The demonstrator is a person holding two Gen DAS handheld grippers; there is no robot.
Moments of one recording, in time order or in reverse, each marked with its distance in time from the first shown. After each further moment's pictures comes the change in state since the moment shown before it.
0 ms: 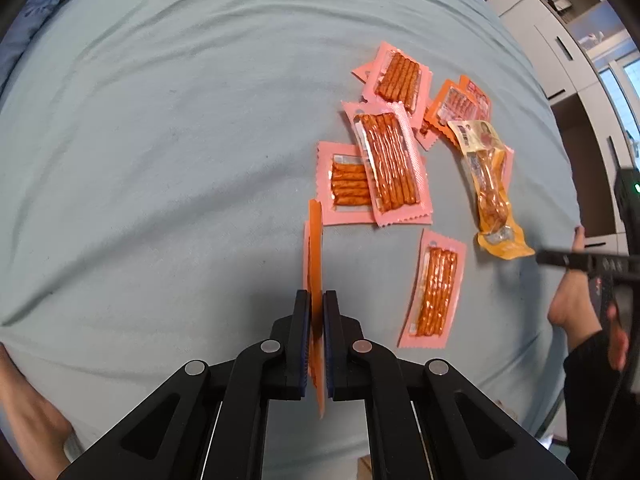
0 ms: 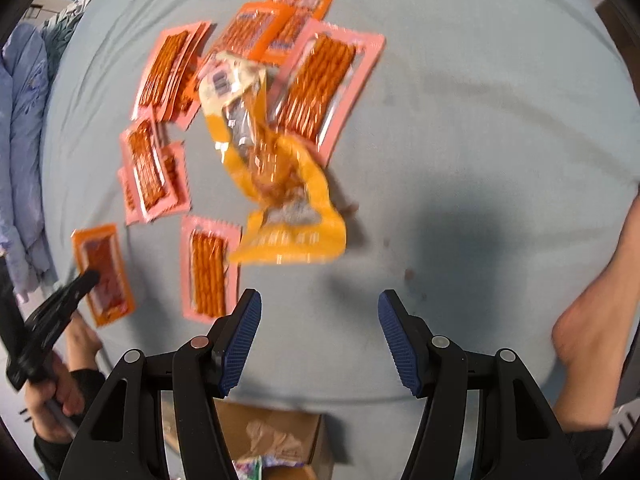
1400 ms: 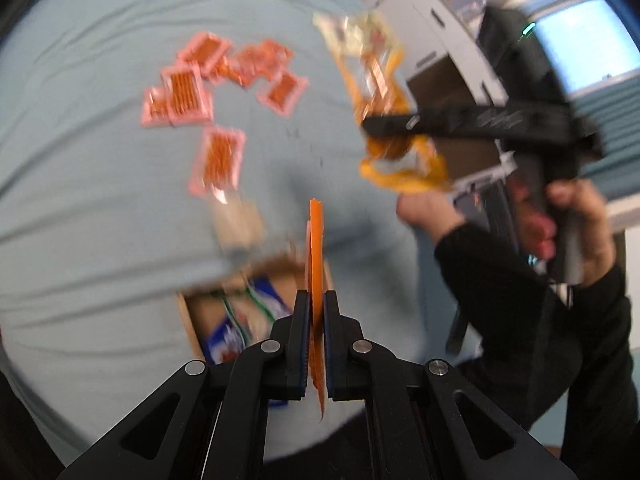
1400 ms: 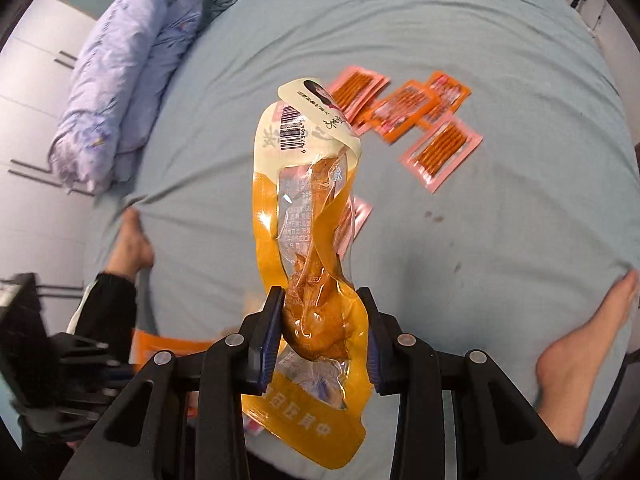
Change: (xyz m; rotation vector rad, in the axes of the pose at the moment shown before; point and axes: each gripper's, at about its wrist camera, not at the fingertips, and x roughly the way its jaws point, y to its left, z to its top) left arm -0.126 -0.133 -0.172 0.154 0.032 -0.302; right arm -0.114 0.055 -0.161 -0.387 -0.178 0.165
